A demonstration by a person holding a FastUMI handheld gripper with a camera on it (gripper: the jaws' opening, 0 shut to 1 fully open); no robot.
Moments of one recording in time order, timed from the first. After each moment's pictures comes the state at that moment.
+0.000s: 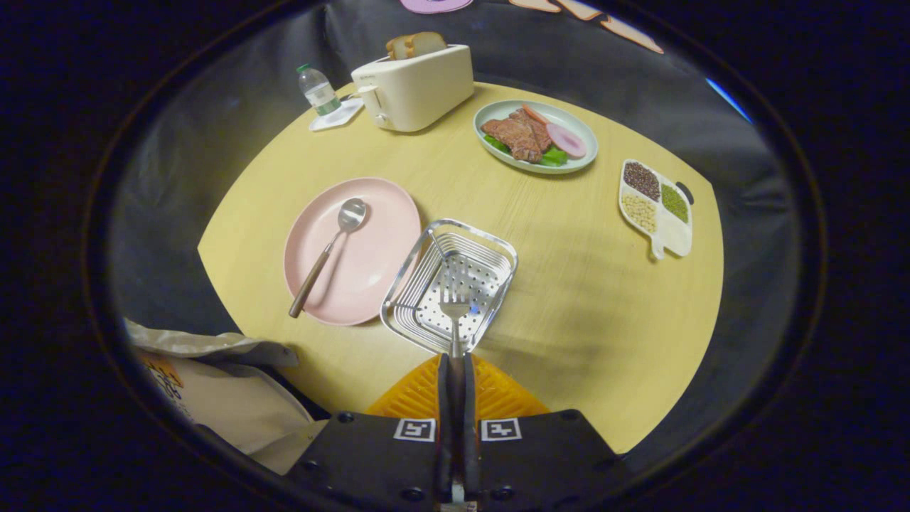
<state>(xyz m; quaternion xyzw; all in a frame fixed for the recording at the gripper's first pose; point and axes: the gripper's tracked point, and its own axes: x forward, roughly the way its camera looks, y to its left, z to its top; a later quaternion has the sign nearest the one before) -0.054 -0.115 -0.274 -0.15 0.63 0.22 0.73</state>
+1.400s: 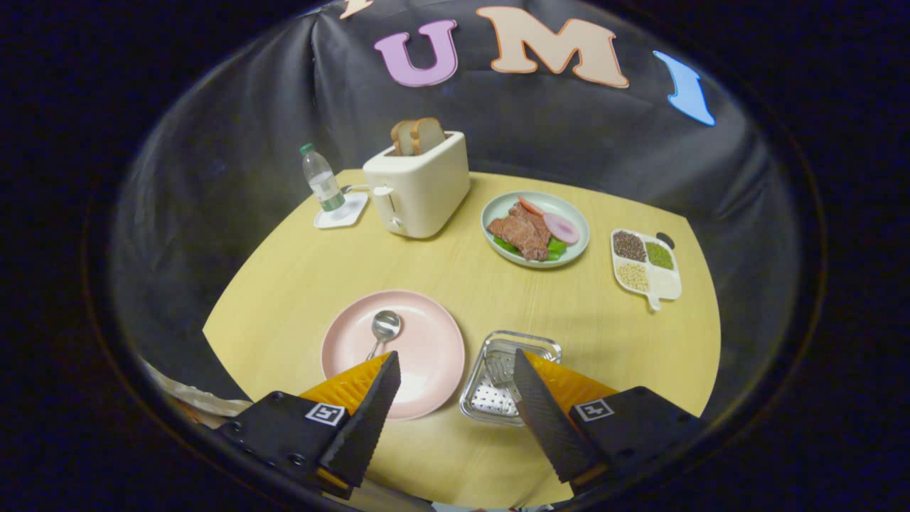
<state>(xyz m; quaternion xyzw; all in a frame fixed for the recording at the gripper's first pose) -0.011 -0.016 -0.233 -0.06 0.46 0.18 0.87</state>
